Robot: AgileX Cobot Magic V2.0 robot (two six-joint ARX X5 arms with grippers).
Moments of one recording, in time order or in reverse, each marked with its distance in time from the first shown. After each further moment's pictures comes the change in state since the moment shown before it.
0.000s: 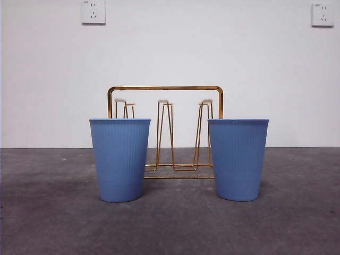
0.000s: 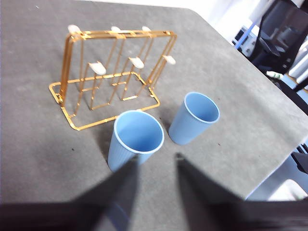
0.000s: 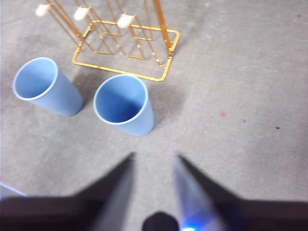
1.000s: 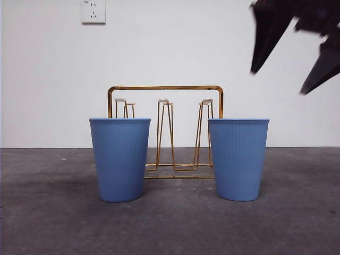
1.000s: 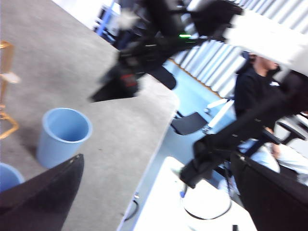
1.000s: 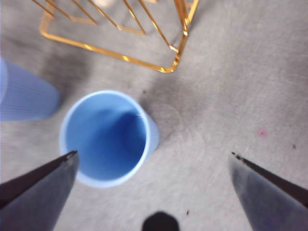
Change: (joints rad) left arm -0.234 0.265 0.188 0.137 0.360 -0.060; right arm 0.232 0.551 0.079 0.219 0.137 0.119
